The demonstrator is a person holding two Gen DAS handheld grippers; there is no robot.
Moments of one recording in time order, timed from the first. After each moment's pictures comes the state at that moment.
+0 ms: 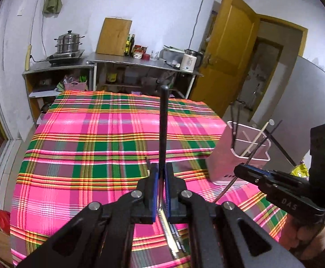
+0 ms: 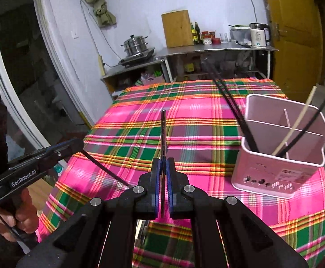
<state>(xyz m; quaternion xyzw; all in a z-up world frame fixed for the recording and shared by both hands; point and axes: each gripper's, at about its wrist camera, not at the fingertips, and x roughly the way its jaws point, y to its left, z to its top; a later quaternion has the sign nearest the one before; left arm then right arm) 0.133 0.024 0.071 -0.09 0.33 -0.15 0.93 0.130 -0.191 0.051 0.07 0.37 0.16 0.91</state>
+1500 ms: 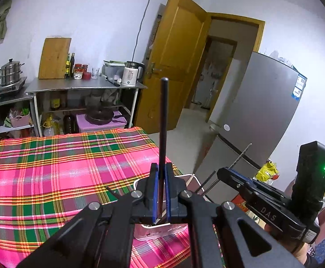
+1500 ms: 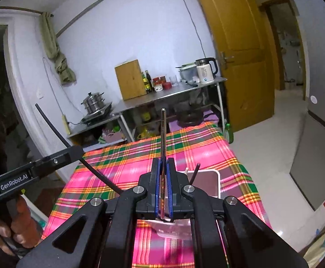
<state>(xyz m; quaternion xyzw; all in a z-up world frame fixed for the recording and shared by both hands) 0.202 -0.134 0.158 -0.06 0.29 -0.30 0.91 0.143 -0.335 0.131 0.14 0.25 0.02 0.96</state>
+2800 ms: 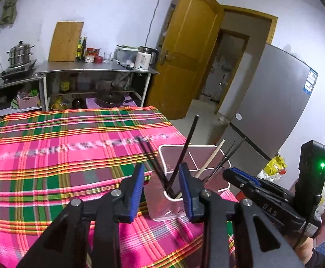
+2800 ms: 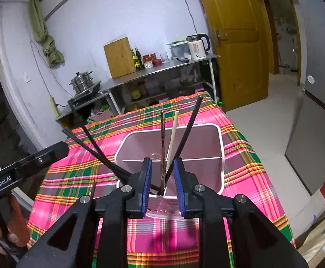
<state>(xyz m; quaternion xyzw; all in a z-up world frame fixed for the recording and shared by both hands) 0.188 -0.104 0.101 -0.07 0.32 -0.26 0.91 0.140 -0.325 0.069 0.13 0.31 0.00 0.94</state>
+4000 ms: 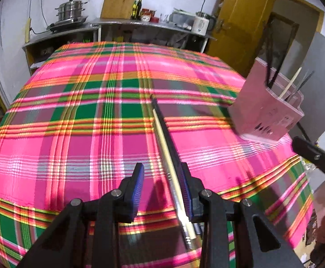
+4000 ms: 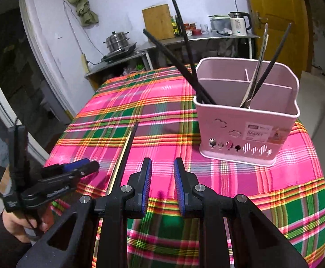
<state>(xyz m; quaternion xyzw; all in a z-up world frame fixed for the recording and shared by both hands) 0.146 -0.011 -0.048 -0.06 0.43 -0.12 0.89 0.109 -0.233 0.006 0.08 0.39 0.11 0.91</state>
